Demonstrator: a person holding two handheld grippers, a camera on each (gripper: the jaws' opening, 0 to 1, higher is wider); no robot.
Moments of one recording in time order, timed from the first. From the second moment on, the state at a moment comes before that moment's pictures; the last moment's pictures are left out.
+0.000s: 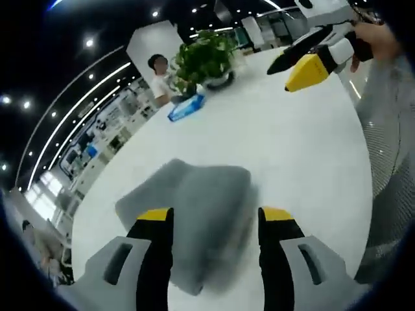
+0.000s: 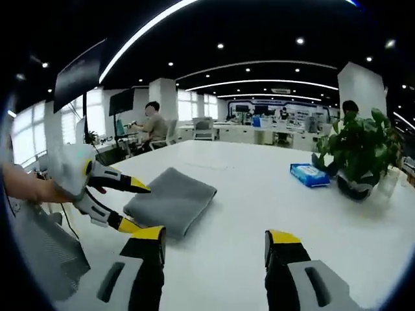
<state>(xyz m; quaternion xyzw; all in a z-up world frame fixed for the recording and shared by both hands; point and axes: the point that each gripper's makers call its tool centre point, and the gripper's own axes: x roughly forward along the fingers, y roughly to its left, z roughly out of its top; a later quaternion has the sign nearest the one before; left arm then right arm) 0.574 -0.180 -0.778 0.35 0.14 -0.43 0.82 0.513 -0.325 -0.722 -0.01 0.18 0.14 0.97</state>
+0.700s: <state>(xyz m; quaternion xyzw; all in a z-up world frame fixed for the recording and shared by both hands) 0.577 -0.173 -0.812 0.41 0.16 -0.42 0.79 0.505 -0.308 -0.751 0.02 0.24 0.16 0.96</state>
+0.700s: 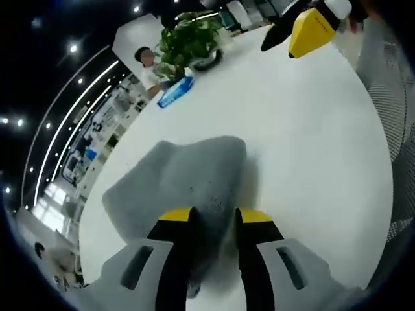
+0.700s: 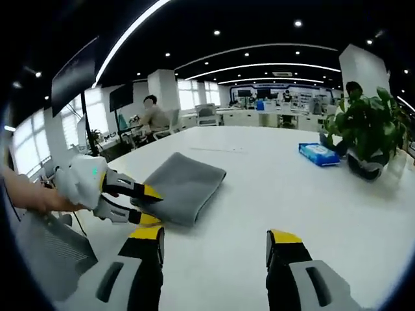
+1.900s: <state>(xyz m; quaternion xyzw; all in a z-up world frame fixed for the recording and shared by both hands) 0.490 -0.209 -0.791 0.22 0.25 -0.52 0.79 0.498 -0.312 -0.753 0.14 0.27 0.14 0.94</state>
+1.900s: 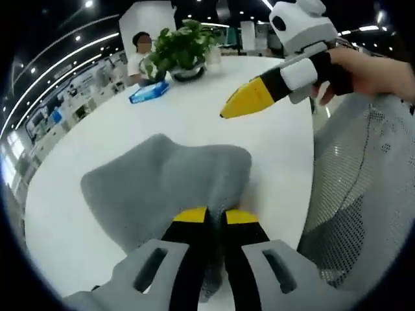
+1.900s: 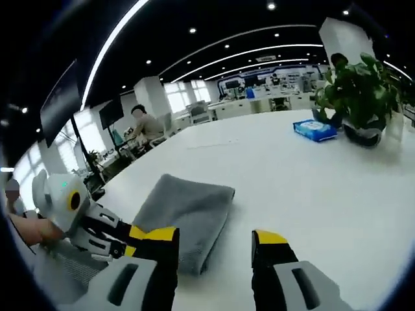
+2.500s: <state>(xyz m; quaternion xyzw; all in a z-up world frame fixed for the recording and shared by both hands) 0.499 -0.213 -0.755 0.22 0.18 -0.50 0.82 0.488 -0.255 -0.750 0.52 0.29 0.17 0.78</state>
